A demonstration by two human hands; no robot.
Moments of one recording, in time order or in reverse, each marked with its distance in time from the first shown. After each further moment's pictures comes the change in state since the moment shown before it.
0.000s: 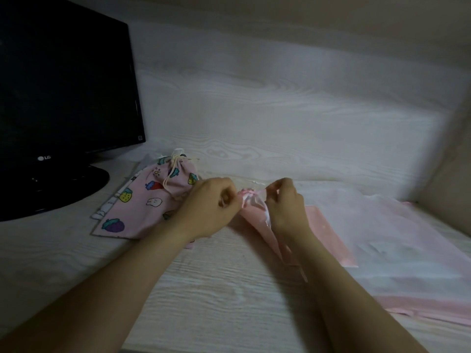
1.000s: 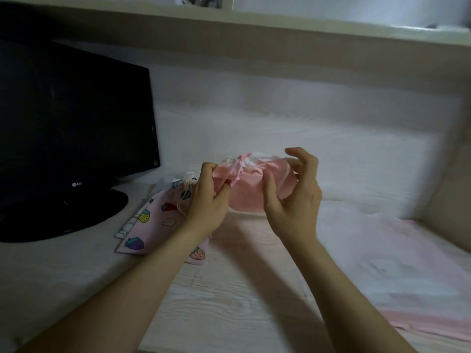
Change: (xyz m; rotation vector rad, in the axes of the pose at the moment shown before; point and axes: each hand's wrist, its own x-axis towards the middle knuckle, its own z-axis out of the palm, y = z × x) left_hand 0.018 0.030 -0.025 -0.275 0.363 -0.126; right_hand -0.013 -0.063 -0.033 0.263 0.443 -0.611
